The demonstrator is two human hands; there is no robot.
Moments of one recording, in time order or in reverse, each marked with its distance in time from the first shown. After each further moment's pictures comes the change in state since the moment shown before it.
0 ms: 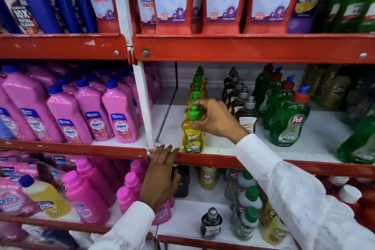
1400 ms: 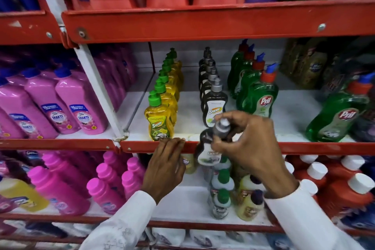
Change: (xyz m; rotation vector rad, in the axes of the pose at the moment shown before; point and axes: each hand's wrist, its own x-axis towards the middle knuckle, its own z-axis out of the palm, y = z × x) left_hand 0.012 0.078 0.055 0.101 0.111 0.245; right_hand -0.148 0.035 -0.074 0.068 0.290 0.180
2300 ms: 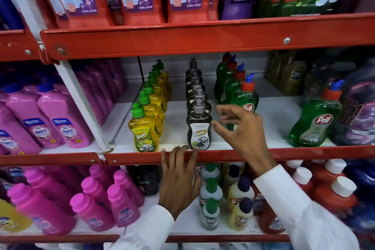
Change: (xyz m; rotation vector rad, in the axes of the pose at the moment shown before) left_hand 0.016 0.074 0.024 0.112 -0.084 -0.061; right_hand 0.044 0.064 -0.006 0.038 0.160 -0.035
